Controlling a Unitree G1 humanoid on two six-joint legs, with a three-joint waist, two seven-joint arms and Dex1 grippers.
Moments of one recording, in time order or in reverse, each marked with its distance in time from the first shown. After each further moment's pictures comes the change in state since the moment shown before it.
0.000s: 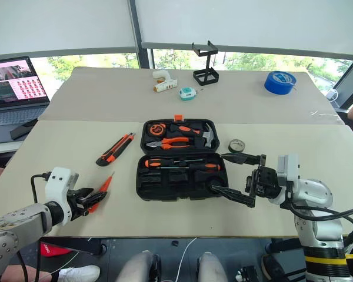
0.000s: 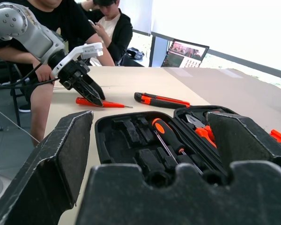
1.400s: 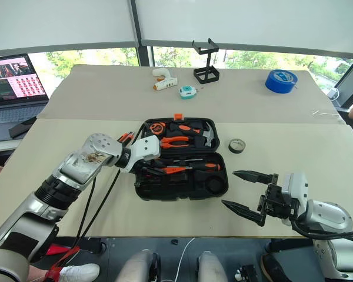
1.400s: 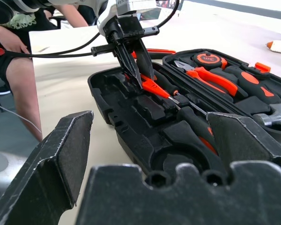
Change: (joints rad) left arm -0.928 -0.135 -0.782 0.606 0.763 -0.480 -1.037; right arm 0.262 -0.085 -0.066 -0.146 -0.018 0.055 -0.148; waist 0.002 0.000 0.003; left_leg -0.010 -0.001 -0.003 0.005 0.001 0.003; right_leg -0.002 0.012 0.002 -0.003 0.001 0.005
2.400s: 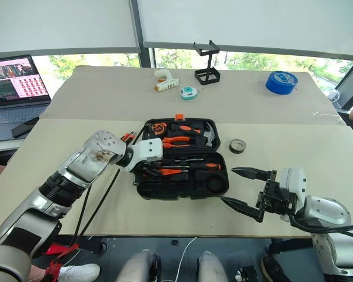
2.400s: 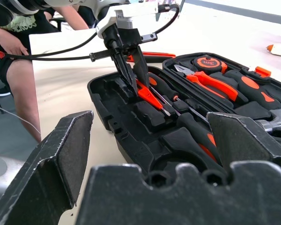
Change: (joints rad) left arm -0.052 -0.028 -0.055 0.023 0.141 0.084 -0.033; right arm -0.038 -0.002 0.001 -0.017 0.001 0.050 -0.013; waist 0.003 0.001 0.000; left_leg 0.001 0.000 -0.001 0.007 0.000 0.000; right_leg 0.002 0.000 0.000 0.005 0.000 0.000
